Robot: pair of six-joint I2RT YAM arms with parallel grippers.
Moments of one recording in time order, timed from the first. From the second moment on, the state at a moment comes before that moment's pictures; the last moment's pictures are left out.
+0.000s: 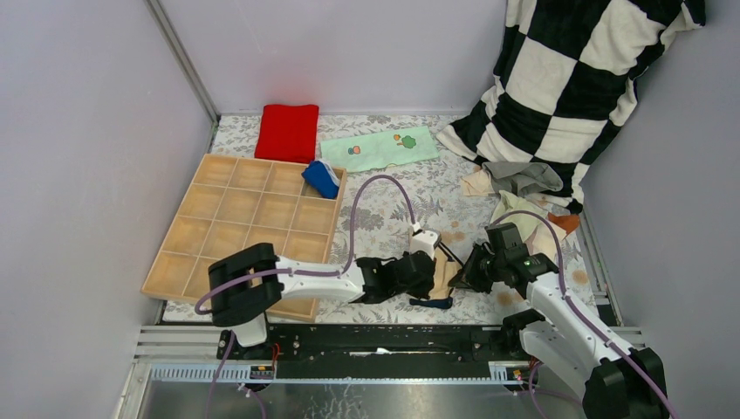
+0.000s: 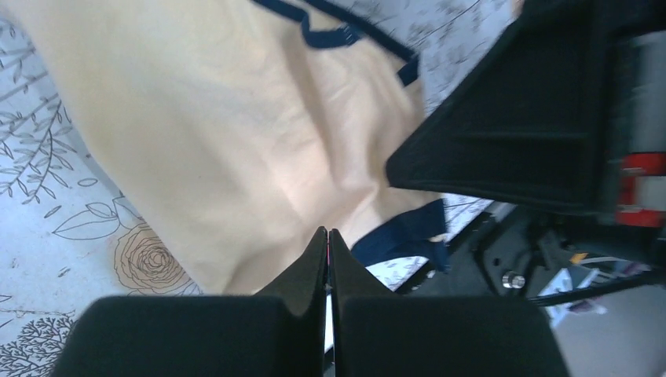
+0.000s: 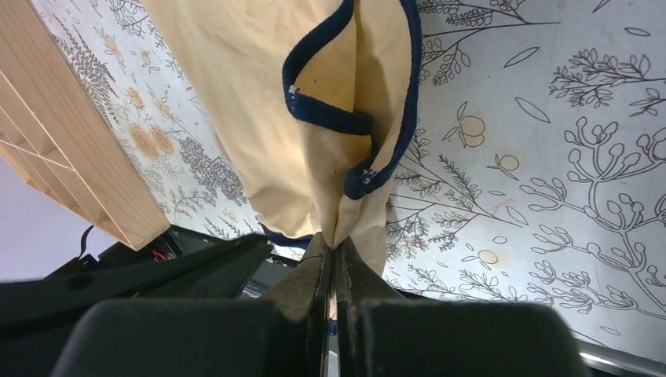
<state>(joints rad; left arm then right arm) -1.27 1.73 0.96 0.02 -0.22 -0.77 0.32 0.85 0.42 -0.65 -0.36 0.82</state>
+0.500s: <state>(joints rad) -1.28 1.73 0.98 0.03 -0.19 -0.78 0.32 0.83 0.43 -0.65 -0.36 0.83</state>
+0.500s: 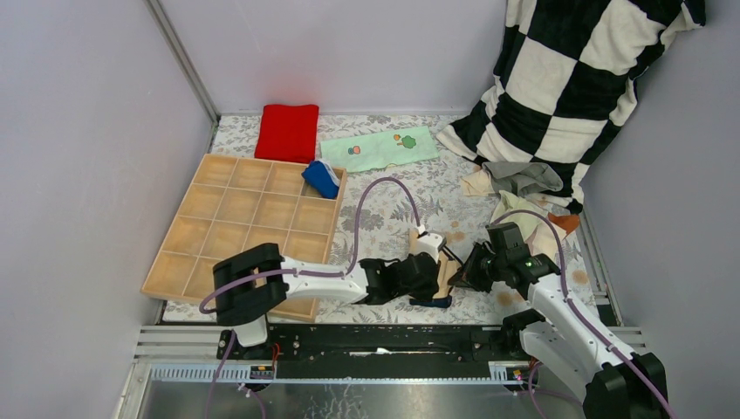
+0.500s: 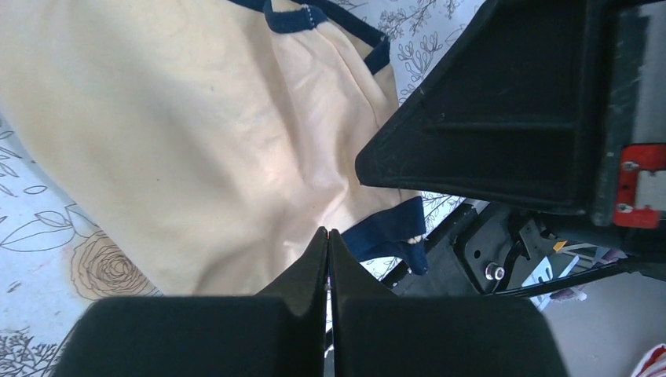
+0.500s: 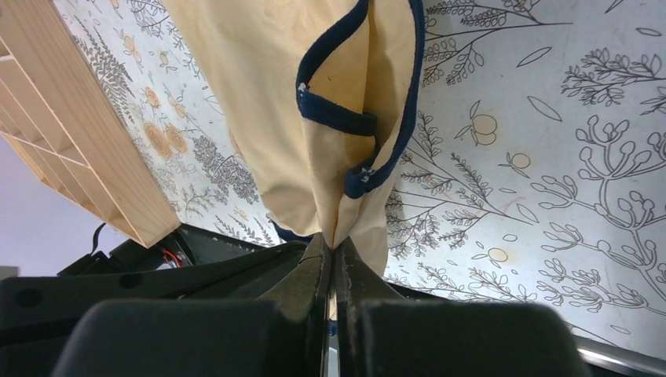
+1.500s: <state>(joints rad) -1.28 1.79 0.98 0.08 -0.18 -0.79 0.32 0.81 0.46 -0.63 -0.43 0.86</state>
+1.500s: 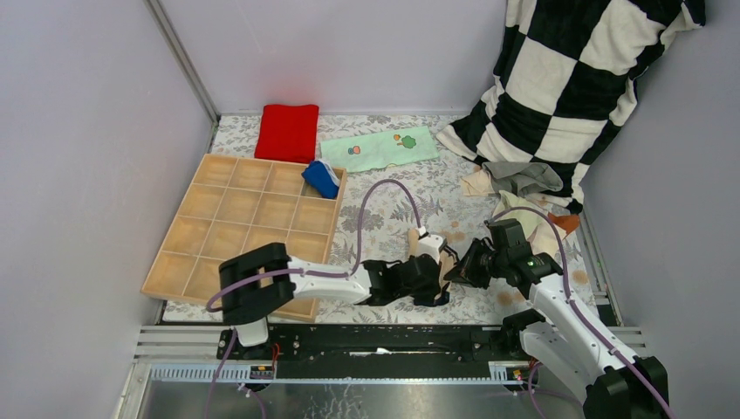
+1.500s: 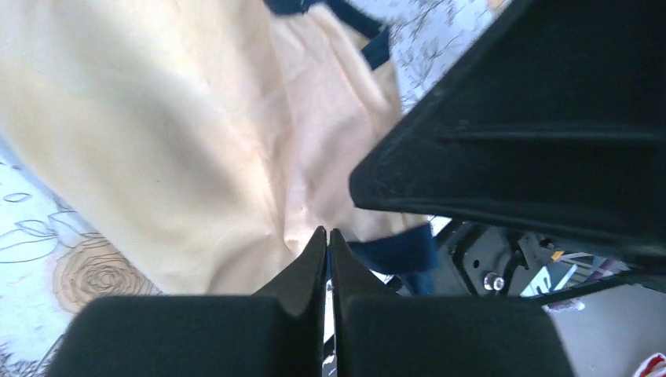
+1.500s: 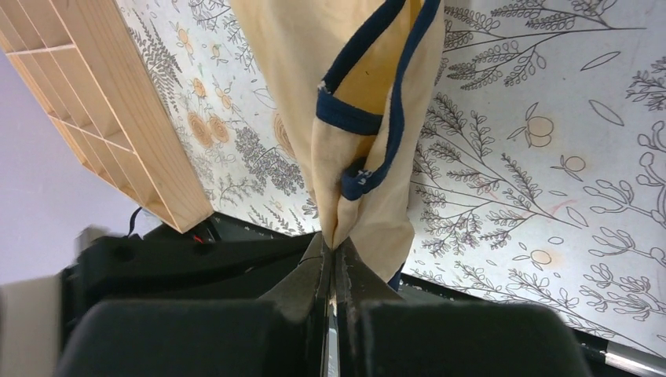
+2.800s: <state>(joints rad) -1.39 1.78 1.09 -0.02 -0.39 -0.71 0.32 0.82 0.46 -0.63 -0.41 0.86</state>
